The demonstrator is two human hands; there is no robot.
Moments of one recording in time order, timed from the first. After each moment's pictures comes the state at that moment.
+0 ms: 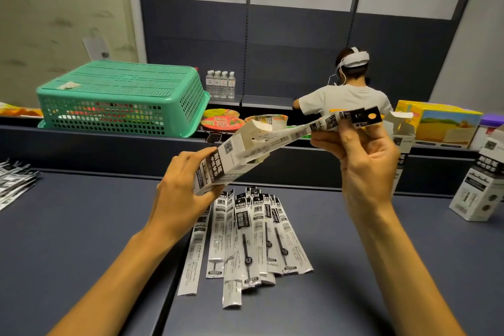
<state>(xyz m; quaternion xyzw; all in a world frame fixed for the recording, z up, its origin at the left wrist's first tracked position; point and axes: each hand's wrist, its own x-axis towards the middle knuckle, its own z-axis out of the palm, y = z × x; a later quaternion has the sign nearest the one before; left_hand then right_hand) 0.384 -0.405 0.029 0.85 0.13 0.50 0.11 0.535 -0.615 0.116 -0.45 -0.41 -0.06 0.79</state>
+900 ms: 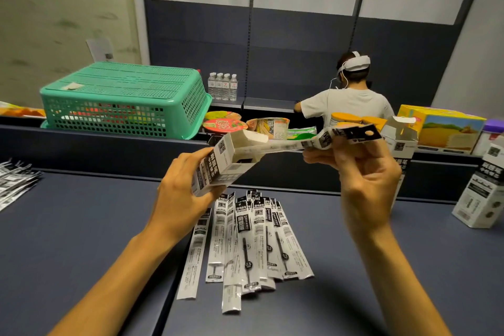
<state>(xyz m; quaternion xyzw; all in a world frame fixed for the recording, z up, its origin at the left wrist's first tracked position) 0.385 -0.404 0.030 0.84 0.12 0.51 0.15 0.519 -0.620 0.105 -0.44 -0.48 -0.13 0.74</state>
